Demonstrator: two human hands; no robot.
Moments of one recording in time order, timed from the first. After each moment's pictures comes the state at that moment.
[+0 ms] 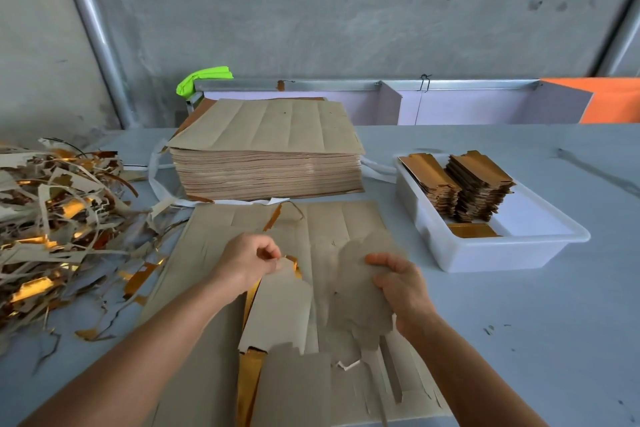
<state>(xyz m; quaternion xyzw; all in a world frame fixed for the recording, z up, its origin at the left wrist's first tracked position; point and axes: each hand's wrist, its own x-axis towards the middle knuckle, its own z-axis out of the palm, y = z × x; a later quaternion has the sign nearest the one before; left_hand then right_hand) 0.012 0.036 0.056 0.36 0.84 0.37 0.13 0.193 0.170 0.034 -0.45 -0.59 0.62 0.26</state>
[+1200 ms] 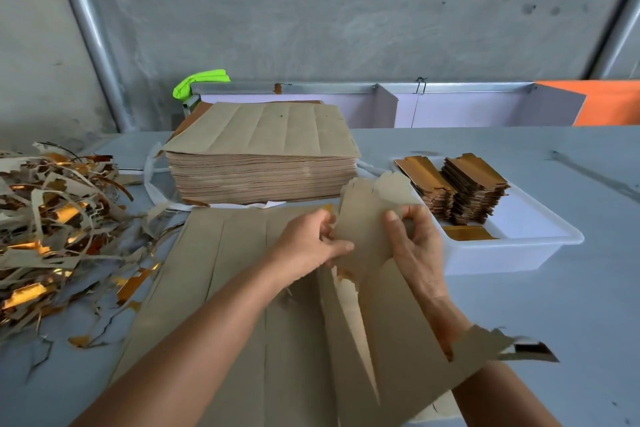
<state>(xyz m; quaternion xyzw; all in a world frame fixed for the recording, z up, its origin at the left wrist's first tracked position) 0.064 0.093 0.090 0.45 0.76 0.42 0.21 0.195 0.181 0.080 -0.26 -0.66 0.50 0.49</state>
